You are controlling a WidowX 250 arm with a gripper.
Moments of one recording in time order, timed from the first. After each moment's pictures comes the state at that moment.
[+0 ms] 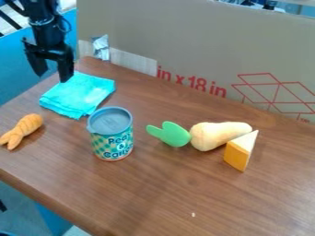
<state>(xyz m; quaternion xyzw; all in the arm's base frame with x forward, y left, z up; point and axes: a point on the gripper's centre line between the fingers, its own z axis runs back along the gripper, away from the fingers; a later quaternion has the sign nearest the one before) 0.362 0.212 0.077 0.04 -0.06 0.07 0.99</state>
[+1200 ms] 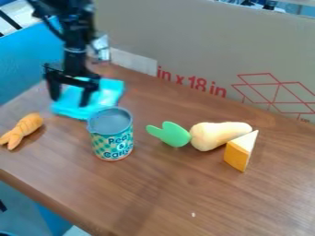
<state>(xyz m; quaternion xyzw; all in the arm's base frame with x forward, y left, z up) 0.366 0.150 0.038 0.10 0.01 0.18 0.98</state>
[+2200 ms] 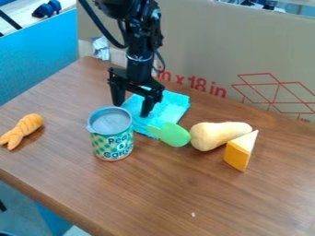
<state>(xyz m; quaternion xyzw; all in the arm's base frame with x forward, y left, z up) 0.383 0.057 0.050 0.07 -0.04 0.06 1.00</state>
